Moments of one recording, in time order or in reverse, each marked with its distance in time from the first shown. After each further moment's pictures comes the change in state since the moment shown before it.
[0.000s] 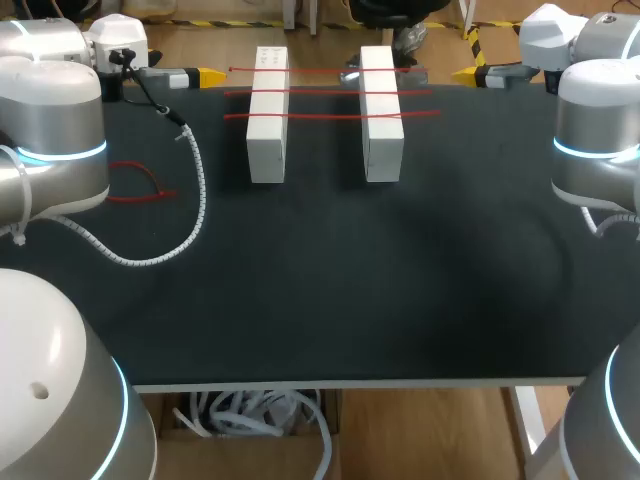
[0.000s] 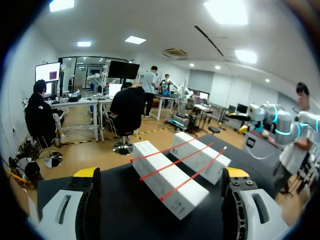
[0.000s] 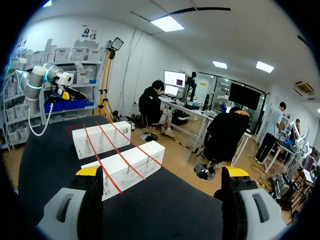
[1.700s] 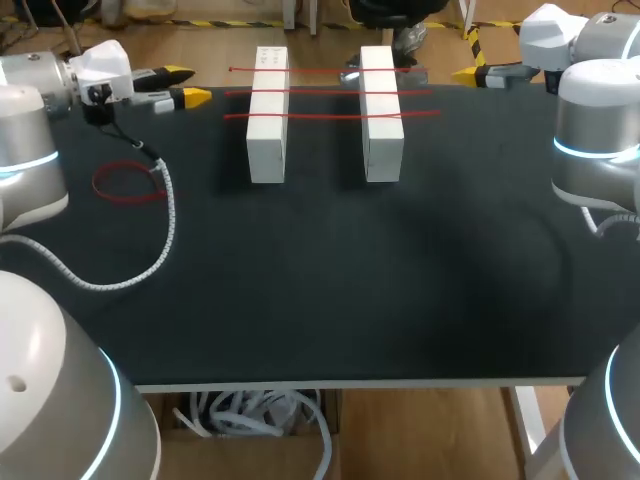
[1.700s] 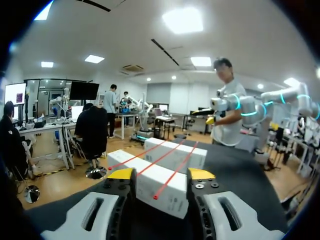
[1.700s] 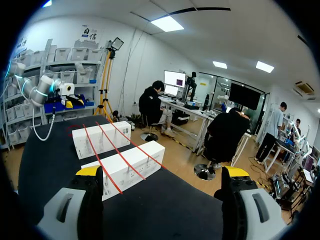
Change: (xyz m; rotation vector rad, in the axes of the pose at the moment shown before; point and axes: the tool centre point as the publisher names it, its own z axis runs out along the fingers) left arm 0.010 0.030 0.007 0.161 0.352 0.185; right arm 0.000 0.000 0.000 0.000 0.000 0.000
